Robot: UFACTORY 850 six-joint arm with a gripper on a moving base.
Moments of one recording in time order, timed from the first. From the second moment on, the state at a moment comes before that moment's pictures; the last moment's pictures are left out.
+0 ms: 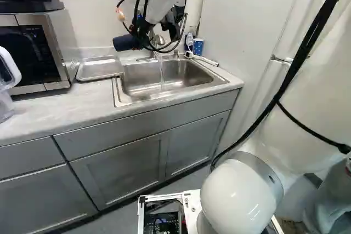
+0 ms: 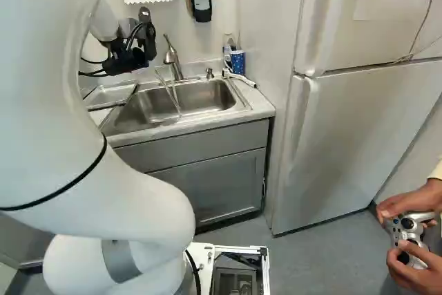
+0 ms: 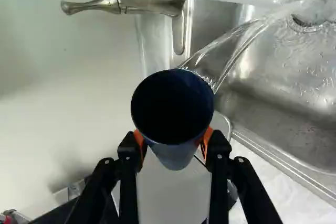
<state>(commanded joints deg) 27.4 5.4 -60.8 10.1 -11.7 88.3</state>
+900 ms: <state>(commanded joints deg) 27.4 5.4 -60.8 10.1 -11.7 114.3</state>
